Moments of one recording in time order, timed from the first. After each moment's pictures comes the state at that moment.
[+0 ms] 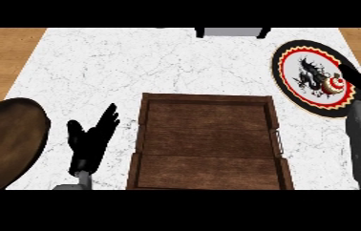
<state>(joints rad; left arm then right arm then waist) 0.01 0.05 -0.04 -1.43 0.05 0.01 0.22 -0.68 -0.35 -0.80 -0.65 0.51 -0.97 -0.06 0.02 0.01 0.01</state>
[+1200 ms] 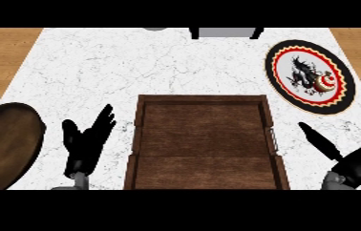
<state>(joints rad) 0.02 0.05 -0.03 -1.46 0.05 0.01 0.26 -0.05 -0.02 -0.46 -1.33 0.29 -0.71 -0.09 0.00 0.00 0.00</state>
